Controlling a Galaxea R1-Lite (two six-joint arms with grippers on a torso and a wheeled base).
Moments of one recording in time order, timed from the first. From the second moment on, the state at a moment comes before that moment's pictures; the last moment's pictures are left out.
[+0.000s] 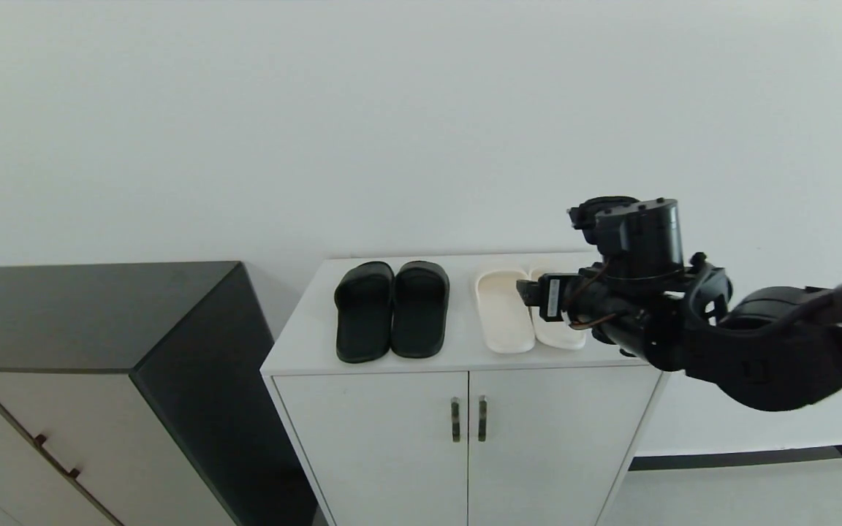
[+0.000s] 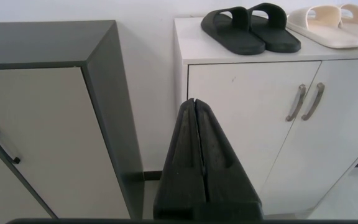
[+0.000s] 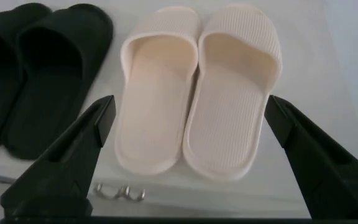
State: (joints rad) left arm 0.00 0.00 0.00 0.00 0.00 0.01; right arm 0.67 1.87 -1.16 -0.39 -0.47 0.26
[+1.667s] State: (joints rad) left arm 0.00 0.00 0.00 0.00 0.00 0.01; right arm 0.54 2.40 -1.72 -0.38 -0.48 0.18
